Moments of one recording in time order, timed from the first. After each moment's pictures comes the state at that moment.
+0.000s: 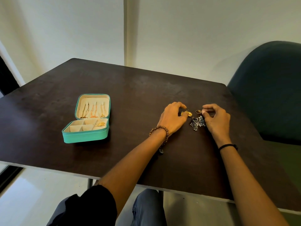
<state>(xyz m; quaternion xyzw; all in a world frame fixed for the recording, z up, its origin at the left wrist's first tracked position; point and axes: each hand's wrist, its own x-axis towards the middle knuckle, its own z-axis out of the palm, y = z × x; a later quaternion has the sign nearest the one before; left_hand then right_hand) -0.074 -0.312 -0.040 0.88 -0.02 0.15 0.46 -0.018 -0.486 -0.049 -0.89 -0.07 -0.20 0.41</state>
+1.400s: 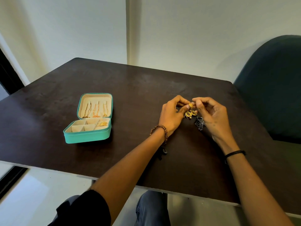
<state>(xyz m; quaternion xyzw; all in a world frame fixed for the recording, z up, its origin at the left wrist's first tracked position) -0.070 -0.306 -0.049 0.76 -0.02 0.23 0.61 -0.052 -0.457 -0.029 -0.75 -0.24 -0.10 0.61</state>
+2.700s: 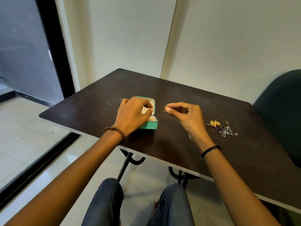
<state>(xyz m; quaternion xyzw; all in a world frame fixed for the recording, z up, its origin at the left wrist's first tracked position) -0.270 -0.117 0.018 0.94 0.11 0.25 0.20 -0.168 -0.300 0.013 -0.75 -0.26 0.00 0.60</state>
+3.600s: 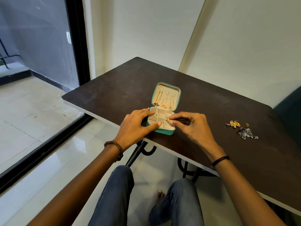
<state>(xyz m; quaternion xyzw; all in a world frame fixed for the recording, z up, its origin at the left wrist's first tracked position) -0.328 -0.089 -0.055 0.90 0.14 0.18 0.37 -0.208 -0.284 -0.012 -0.82 -0.39 0.04 0.42</state>
